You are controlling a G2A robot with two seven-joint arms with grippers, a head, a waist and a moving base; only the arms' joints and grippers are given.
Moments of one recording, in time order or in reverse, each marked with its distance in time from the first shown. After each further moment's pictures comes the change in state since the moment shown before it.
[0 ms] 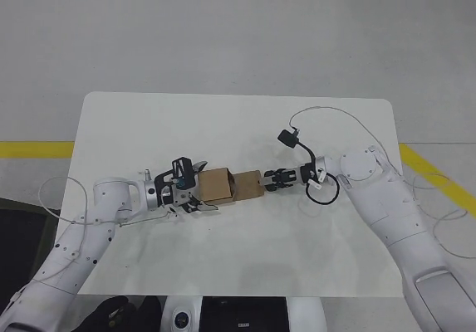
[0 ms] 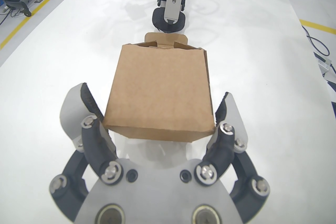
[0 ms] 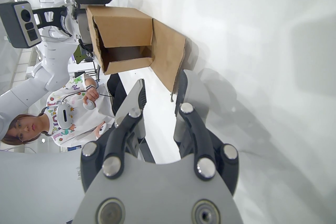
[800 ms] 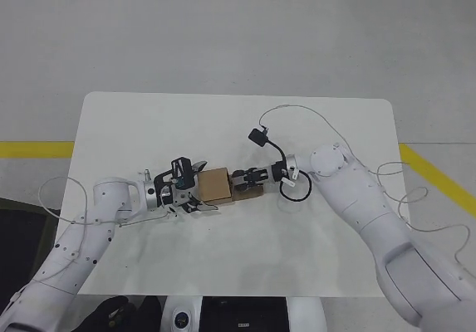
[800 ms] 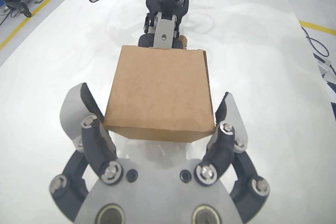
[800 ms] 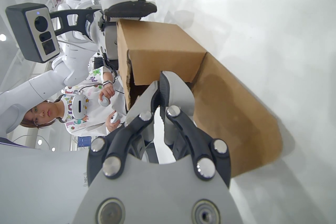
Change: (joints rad) left arm 0.001 0.001 0.000 0.002 -0.003 0.001 0.009; right arm 0.159 -0.157 -0.210 0.285 0.216 -0.184 -0.038
